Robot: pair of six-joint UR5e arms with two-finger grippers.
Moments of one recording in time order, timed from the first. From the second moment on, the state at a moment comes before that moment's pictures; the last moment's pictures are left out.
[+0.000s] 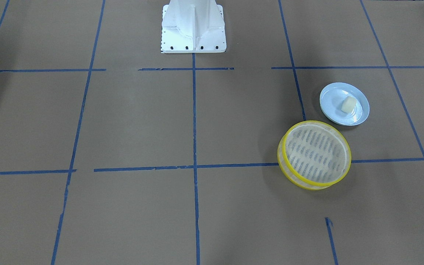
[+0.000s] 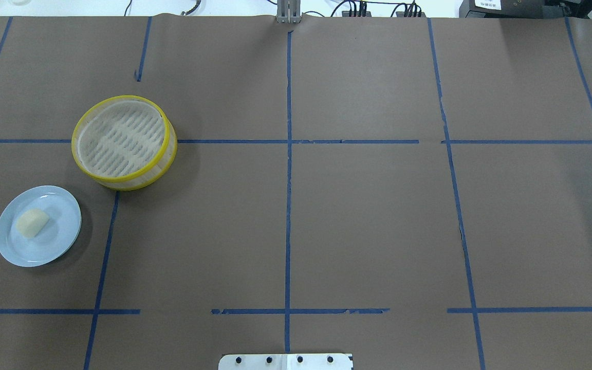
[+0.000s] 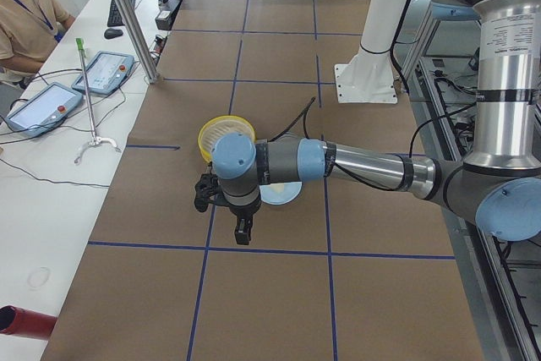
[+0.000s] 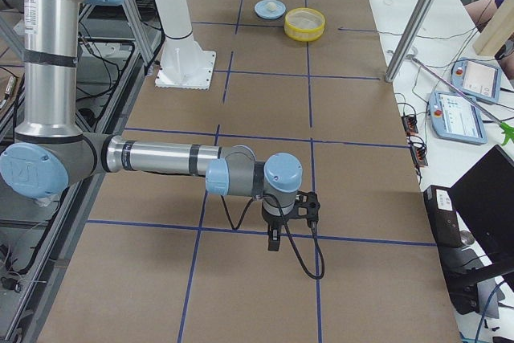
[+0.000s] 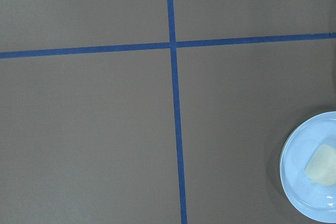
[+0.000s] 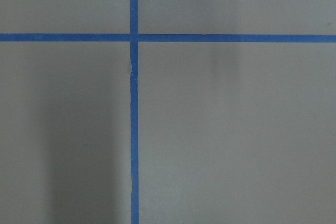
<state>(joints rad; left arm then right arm) -1.64 -1.52 -1.80 -1.30 -2.40 0.19 1.57 -1.68 1.65 -1.57 2.29 0.01</state>
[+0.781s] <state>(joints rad) -1.65 -1.53 -1.73 -1.45 -2.44 0.19 1.57 -1.68 1.65 -1.57 2.29 0.01</state>
